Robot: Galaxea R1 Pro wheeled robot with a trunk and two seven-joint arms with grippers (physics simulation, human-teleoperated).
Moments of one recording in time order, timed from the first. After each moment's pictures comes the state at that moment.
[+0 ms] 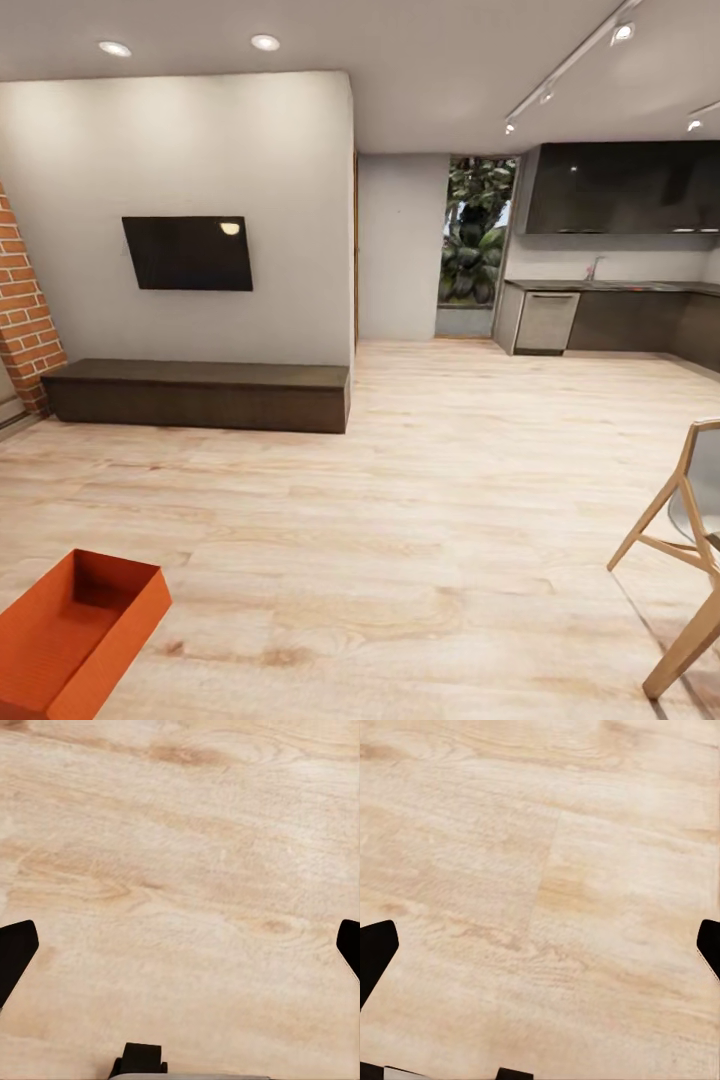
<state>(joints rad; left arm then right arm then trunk) -0.08 0.00 0.17 -0.10 -0.01 -0.55 -0.08 0.00 -0.10 -0.07 -0.31 0.15 -0.51 0.16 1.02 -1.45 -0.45</state>
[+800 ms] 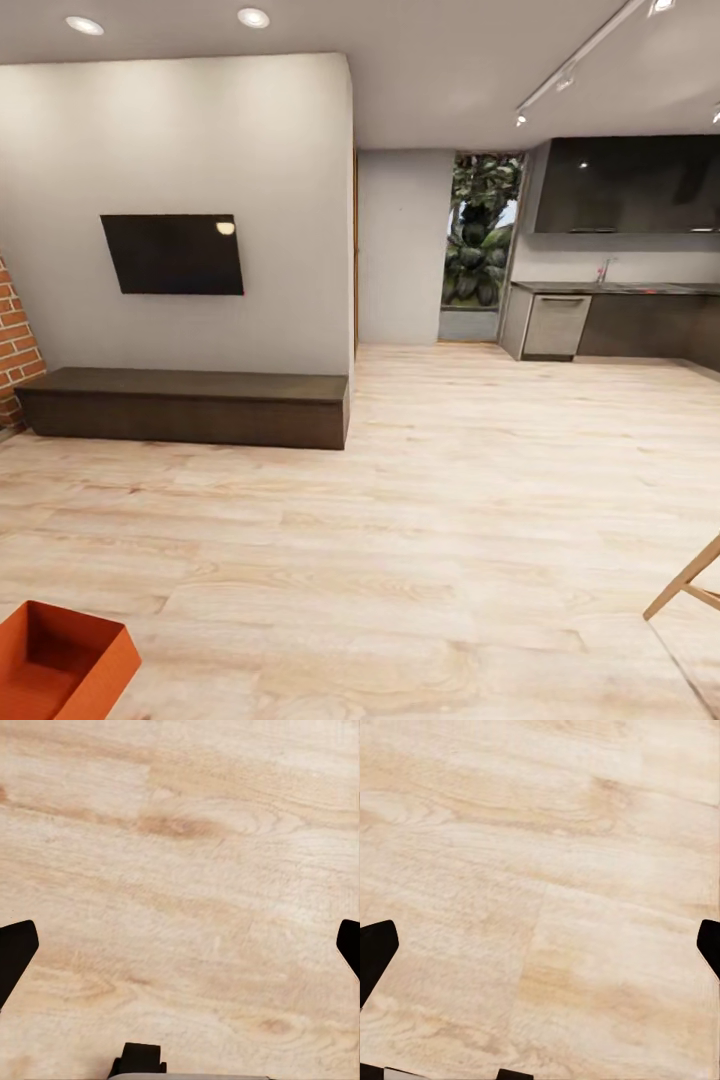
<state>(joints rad) -0.08 0.00 0.17 -0.10 -0.01 -0.55 -0.08 0.00 -0.10 -0.07 -0.31 0.15 -0.51 0.16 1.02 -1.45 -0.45</state>
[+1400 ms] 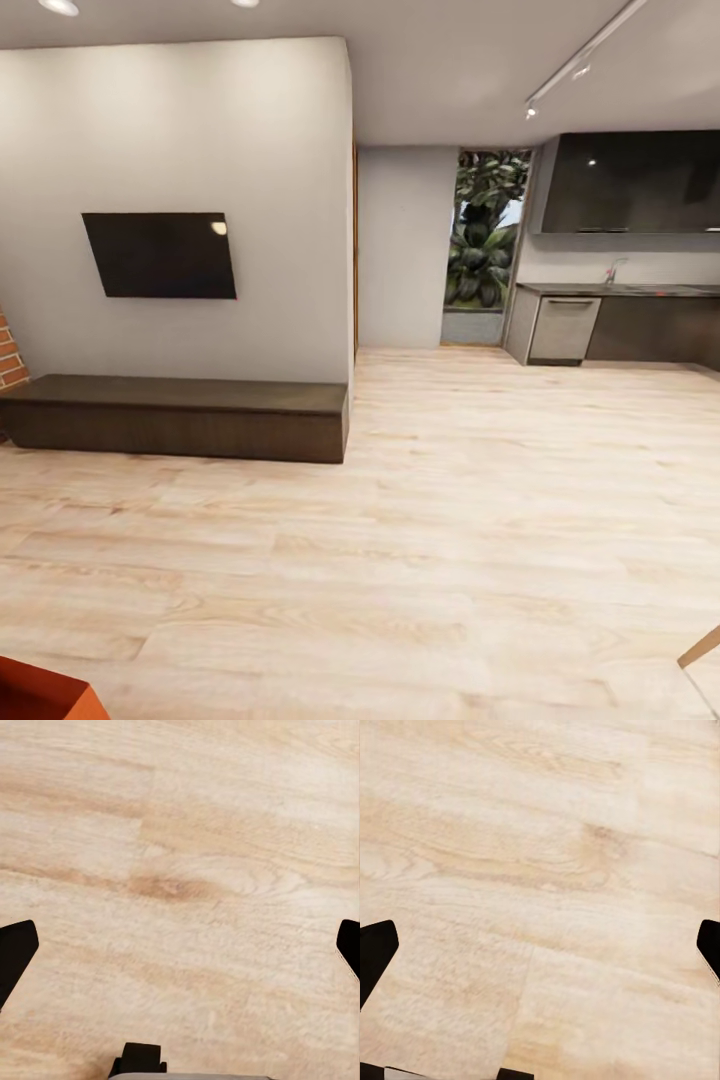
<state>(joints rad) -0.08 0.00 0.17 -0.10 -0.01 -0.55 -0.08 0.00 -0.10 -0.07 -0.31 0.15 -0.51 0.16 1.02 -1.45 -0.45</state>
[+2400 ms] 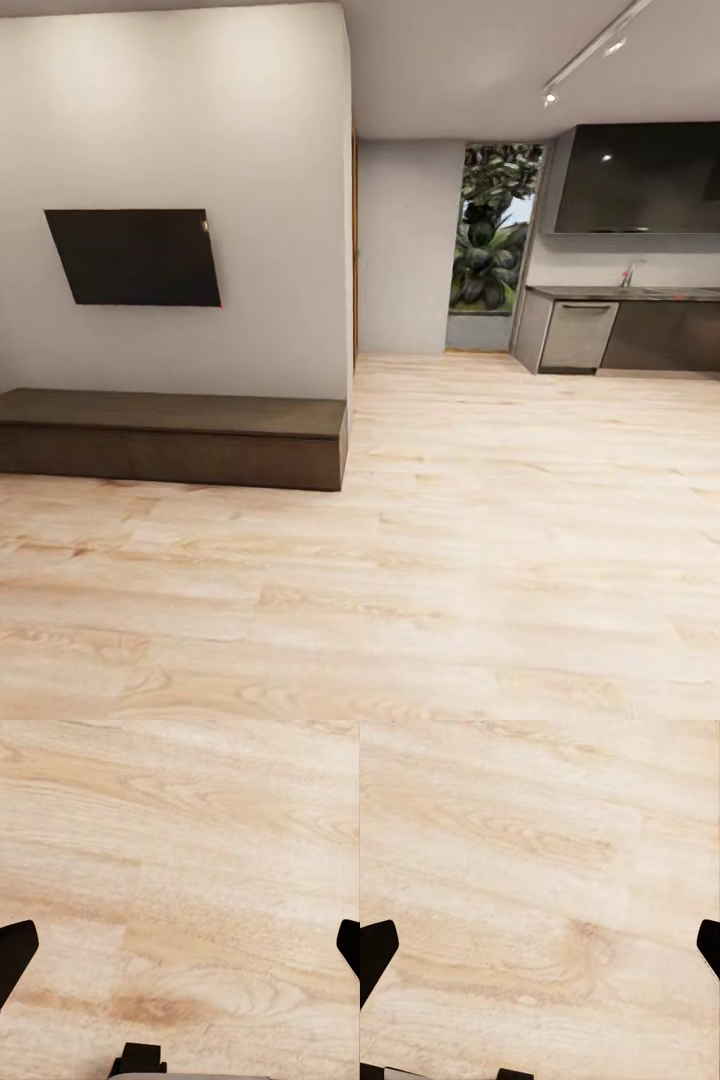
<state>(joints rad) -0.08 0.00 0.17 -0.10 -0.01 -0.55 -0.08 0.00 -0.10 -0.07 -0.31 0.15 -0.51 0.16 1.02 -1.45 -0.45</state>
